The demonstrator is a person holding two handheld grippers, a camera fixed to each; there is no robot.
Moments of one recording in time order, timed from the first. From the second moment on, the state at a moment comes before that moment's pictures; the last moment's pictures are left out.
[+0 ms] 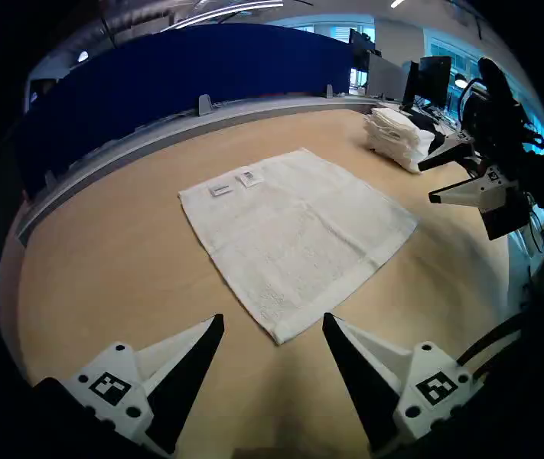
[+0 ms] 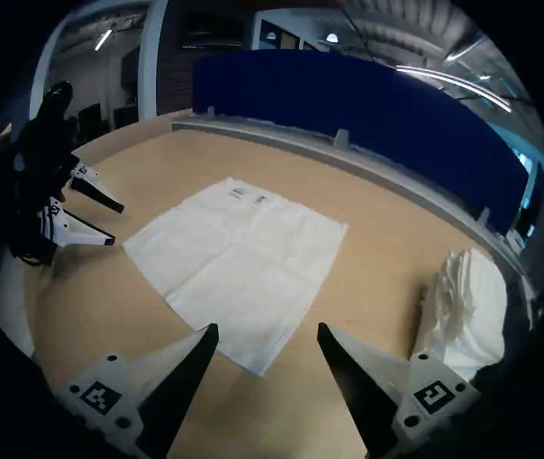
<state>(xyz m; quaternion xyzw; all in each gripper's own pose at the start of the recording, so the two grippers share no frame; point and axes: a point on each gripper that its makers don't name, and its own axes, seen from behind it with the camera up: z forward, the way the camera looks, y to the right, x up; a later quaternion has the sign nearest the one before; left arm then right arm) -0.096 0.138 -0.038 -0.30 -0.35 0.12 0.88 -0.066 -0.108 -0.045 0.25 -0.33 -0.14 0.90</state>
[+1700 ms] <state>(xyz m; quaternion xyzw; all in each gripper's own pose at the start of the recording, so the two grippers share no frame) -0.129 0.150 -0.047 -0.31 -0.39 0.15 0.86 -0.129 -0.100 -0.069 0.26 -0.40 -0.11 0.87</state>
